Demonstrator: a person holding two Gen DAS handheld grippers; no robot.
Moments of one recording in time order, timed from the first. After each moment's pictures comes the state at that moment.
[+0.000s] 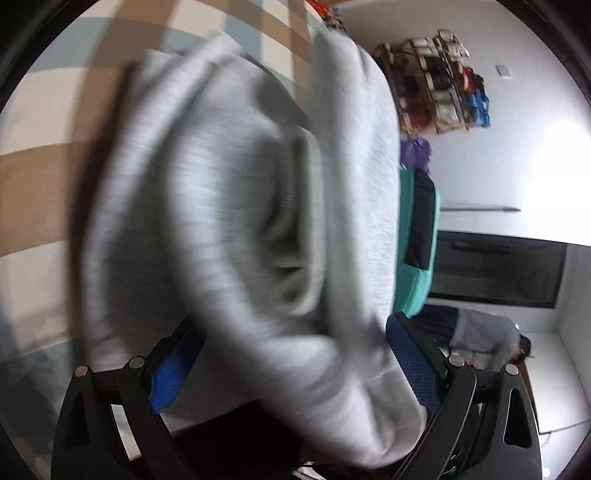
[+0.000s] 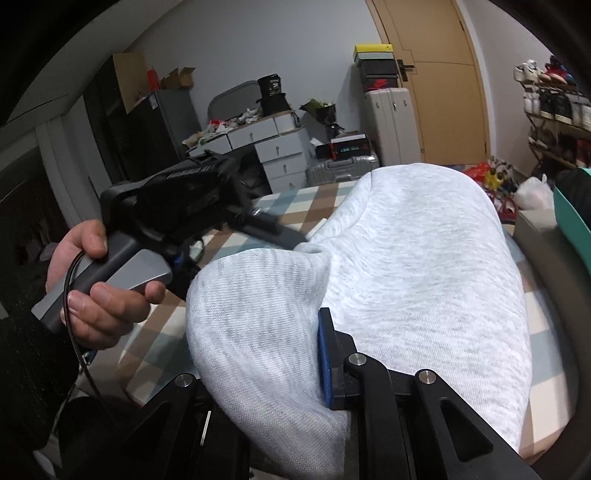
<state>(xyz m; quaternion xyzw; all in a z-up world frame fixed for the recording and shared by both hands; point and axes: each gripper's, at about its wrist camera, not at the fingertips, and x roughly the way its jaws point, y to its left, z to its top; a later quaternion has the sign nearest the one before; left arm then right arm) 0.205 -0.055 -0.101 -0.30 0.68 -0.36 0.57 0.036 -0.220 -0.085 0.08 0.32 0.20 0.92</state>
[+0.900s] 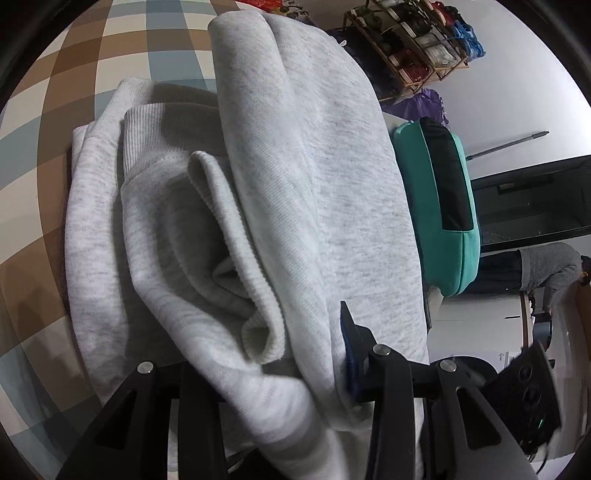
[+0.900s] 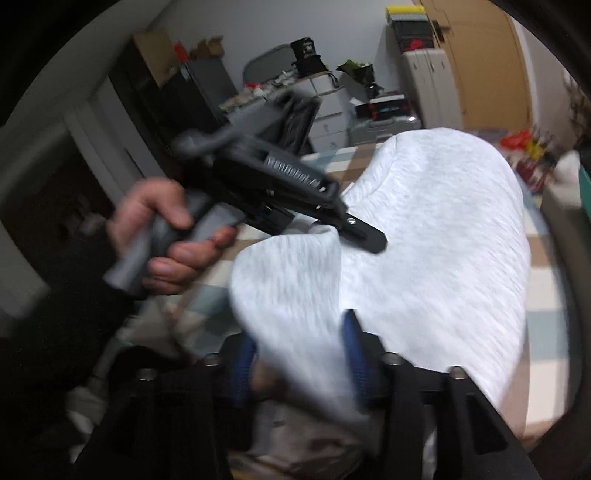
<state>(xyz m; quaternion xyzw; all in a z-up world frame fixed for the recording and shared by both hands) 0.205 -0.083 -0.078 -0.13 0.65 -0.37 0.65 0.015 -0.270 -0.072 0.12 0.39 0.31 0.86</state>
